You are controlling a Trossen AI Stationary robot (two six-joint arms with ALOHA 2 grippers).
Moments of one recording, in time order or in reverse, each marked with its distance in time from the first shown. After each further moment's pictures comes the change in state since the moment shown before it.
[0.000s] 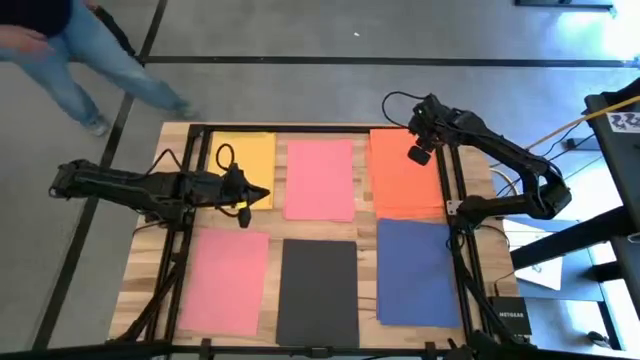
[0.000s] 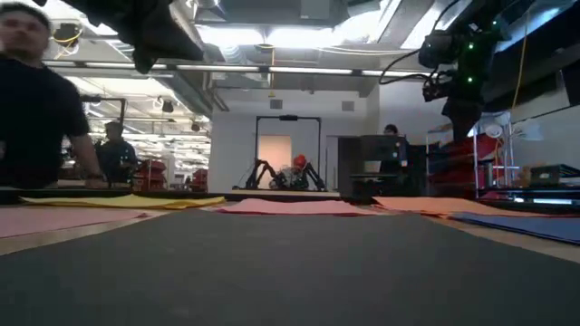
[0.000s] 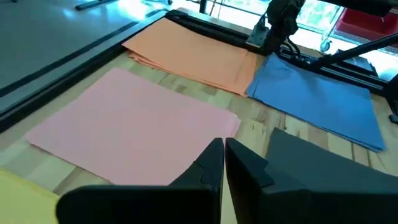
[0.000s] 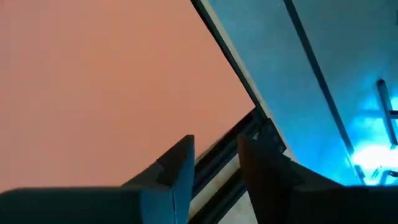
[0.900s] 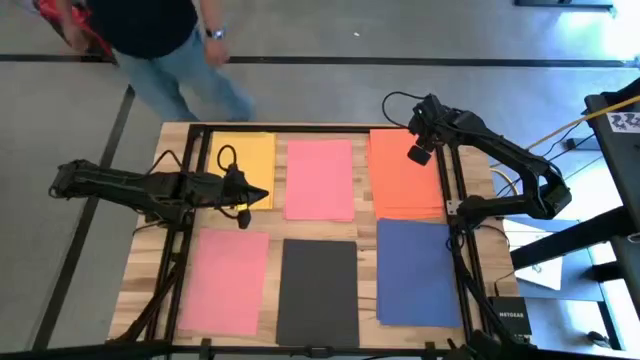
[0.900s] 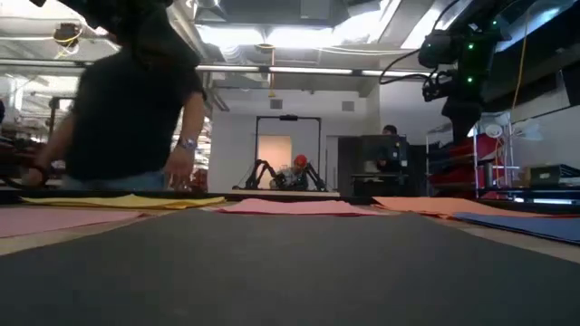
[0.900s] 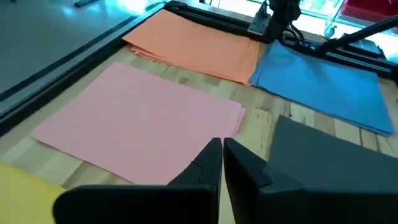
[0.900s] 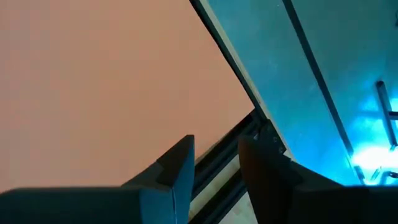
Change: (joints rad) left arm 0.000 0.000 0.000 -0.027 0.000 0.041; right arm 0.000 0.000 0.000 0.005 0.000 -0.001
